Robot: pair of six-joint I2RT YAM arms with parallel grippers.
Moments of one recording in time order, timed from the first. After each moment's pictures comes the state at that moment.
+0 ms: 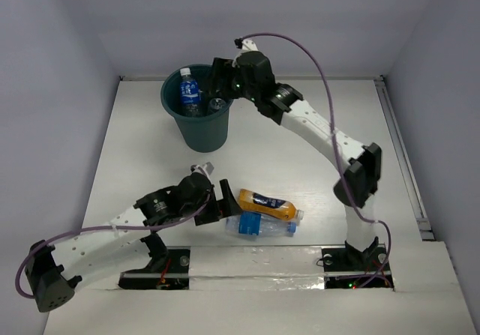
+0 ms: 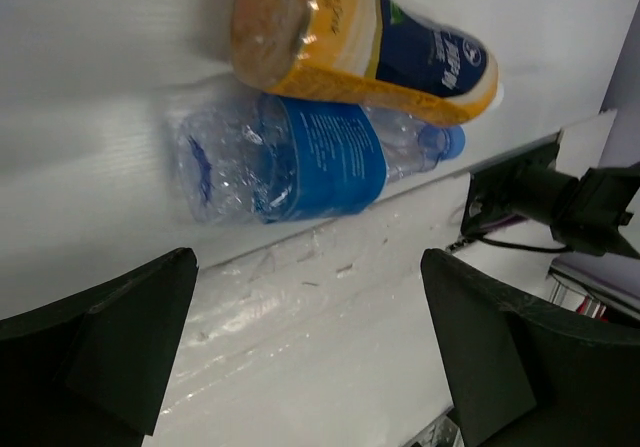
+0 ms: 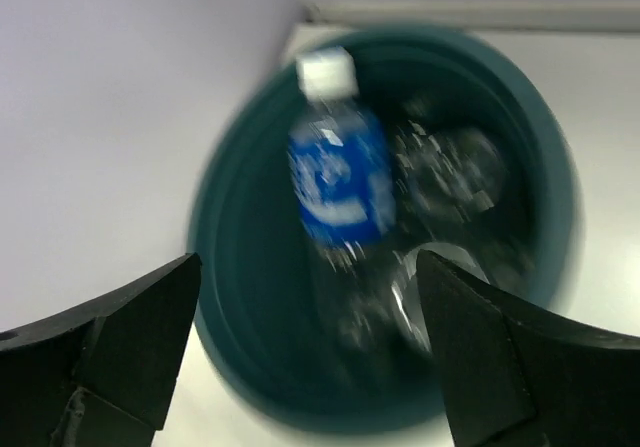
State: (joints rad) left arm -0.90 0.80 0.58 -0.59 0.05 -1.08; right arm 0.75 2.08 2.18 -0.34 0.07 0.61
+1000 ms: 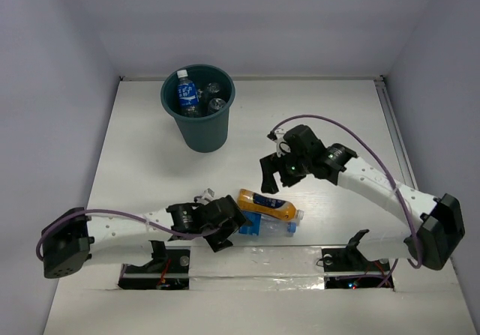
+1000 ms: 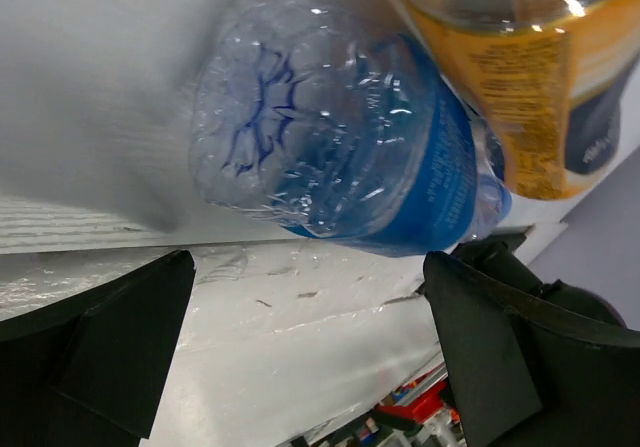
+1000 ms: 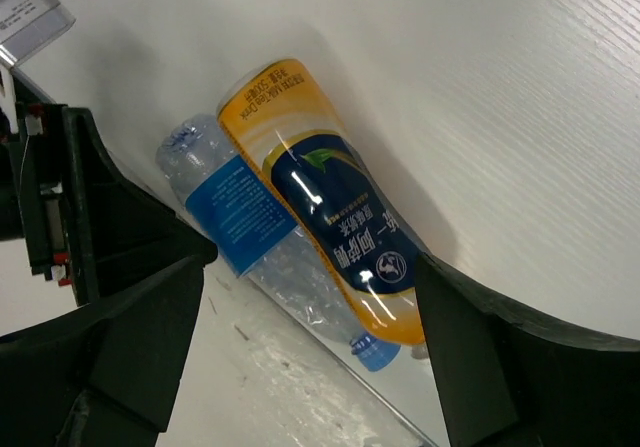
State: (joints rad) left arm -1.20 1.01 0.44 -0.40 -0.08 -1.76; right arm 0.75 1.26 1.06 -0.69 -0.24 0.32
